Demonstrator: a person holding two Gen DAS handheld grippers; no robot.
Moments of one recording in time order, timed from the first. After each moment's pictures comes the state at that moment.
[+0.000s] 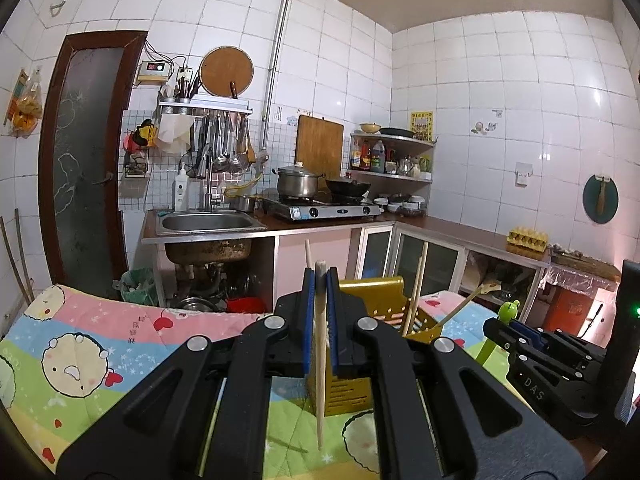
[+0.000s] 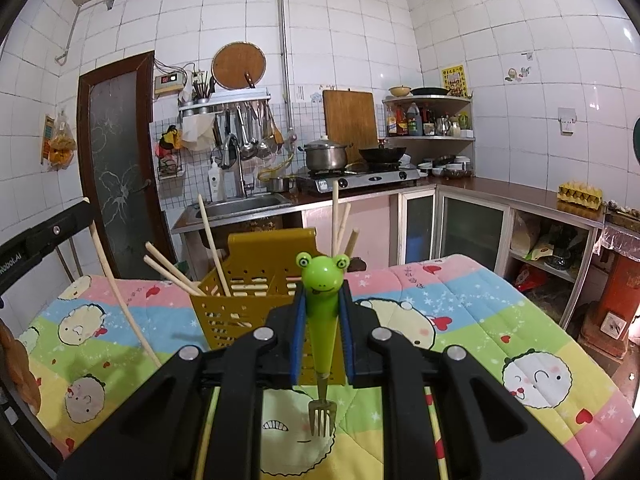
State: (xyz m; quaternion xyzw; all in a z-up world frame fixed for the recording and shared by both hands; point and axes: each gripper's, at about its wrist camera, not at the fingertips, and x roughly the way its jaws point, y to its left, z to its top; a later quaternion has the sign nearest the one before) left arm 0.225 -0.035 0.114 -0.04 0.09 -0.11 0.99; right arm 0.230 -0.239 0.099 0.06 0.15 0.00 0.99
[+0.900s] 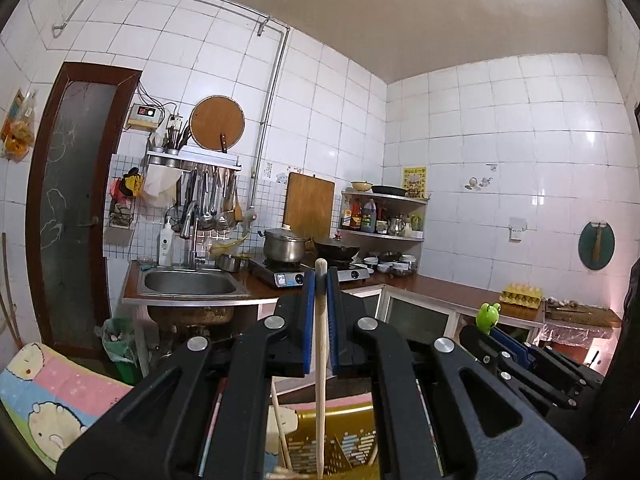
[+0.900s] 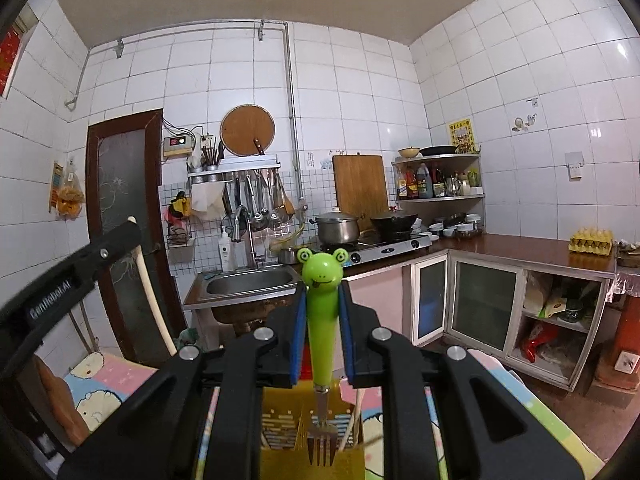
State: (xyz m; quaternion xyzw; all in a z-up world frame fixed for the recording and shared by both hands) left arm 0.277 -0.066 0.211 -0.06 0.00 -0.12 0.99; right arm 0.272 -0.230 0.212 0.07 0.04 0.02 1.00
